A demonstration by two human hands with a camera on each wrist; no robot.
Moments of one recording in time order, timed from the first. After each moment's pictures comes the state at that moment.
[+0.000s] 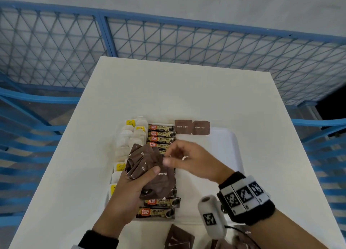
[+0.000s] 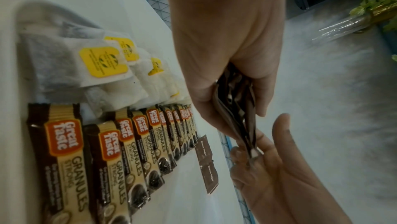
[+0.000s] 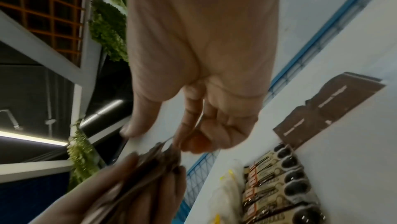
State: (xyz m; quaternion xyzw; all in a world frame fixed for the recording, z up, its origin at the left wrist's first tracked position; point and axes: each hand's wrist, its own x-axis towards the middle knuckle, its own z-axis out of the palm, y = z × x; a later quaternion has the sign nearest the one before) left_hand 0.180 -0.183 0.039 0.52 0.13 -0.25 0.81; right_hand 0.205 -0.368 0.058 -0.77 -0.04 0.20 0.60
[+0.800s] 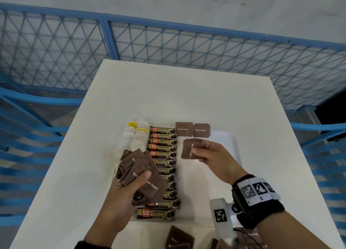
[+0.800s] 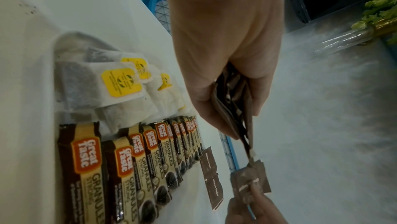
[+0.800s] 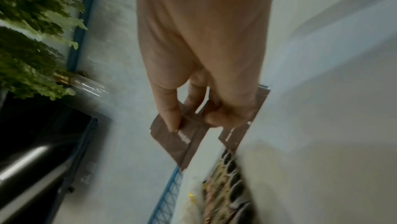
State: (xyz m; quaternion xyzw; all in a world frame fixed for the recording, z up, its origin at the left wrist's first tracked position) left_hand 0.173 -0.166 0.037 0.52 0.14 -0.22 0.81; right_hand 0.200 -0.410 0.037 -0.65 0.16 0.15 0.73
